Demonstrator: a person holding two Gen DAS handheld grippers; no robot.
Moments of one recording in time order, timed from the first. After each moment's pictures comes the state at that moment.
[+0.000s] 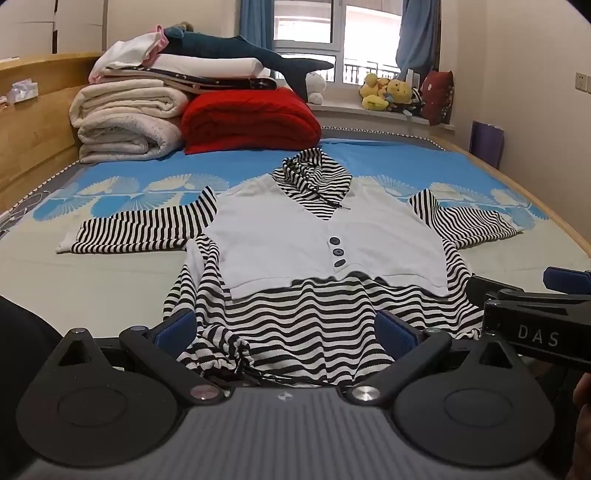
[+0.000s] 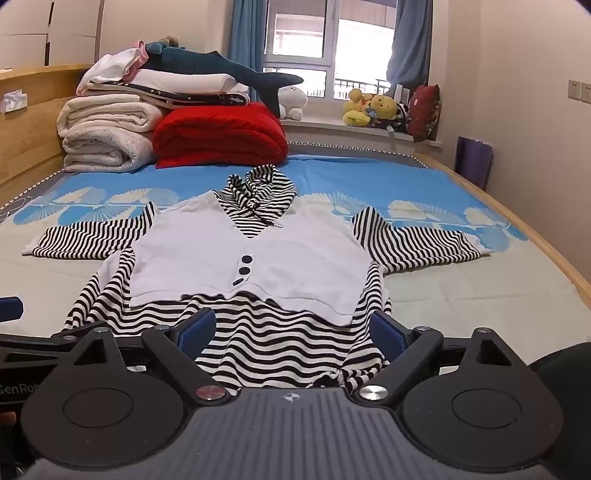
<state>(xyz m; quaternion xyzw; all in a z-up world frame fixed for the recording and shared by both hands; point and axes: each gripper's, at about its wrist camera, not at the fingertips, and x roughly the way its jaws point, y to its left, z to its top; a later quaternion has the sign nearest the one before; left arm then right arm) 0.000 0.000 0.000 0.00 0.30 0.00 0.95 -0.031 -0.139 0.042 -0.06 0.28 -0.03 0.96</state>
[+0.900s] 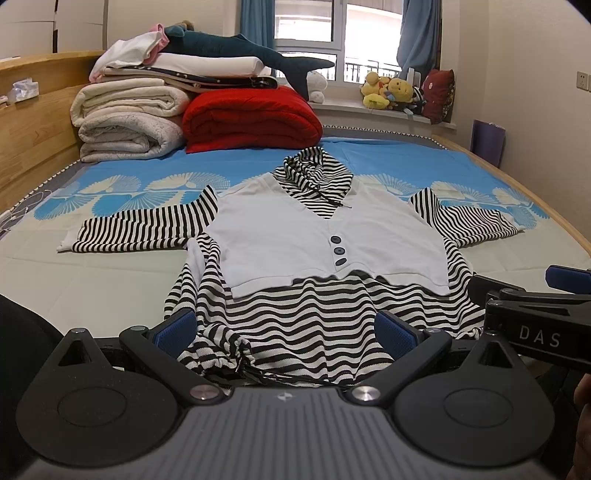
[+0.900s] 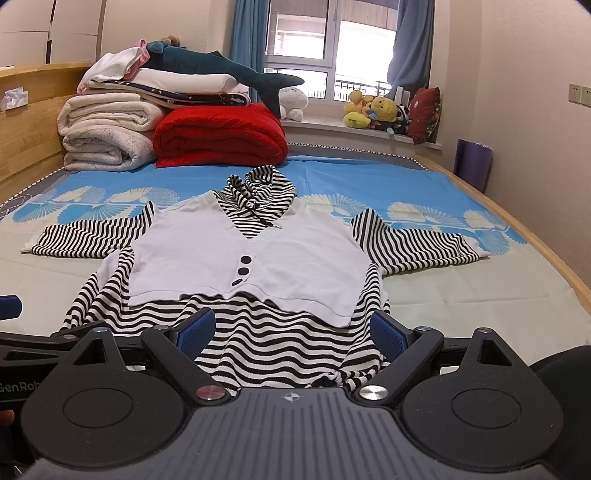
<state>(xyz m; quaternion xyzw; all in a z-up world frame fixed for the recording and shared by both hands) 0.000 0.001 -0.001 0.00 0.30 0.00 0.95 -0.031 -0.138 0.042 -0.06 0.27 -0.03 0.96</state>
